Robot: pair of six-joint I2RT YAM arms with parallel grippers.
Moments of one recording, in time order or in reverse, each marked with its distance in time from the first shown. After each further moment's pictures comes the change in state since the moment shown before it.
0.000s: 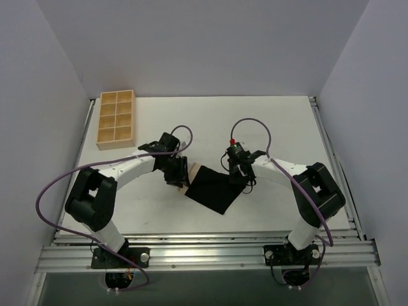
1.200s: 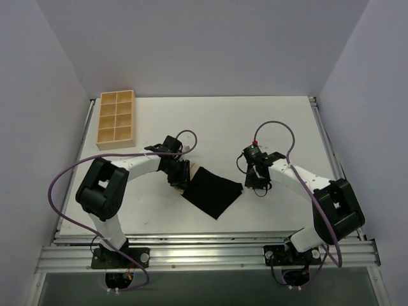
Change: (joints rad) left arm 0.008 0.117 0.002 0.095 0.074 0.042; right arm -0.099 -0.172 -0.088 -0.185 0.034 0.126
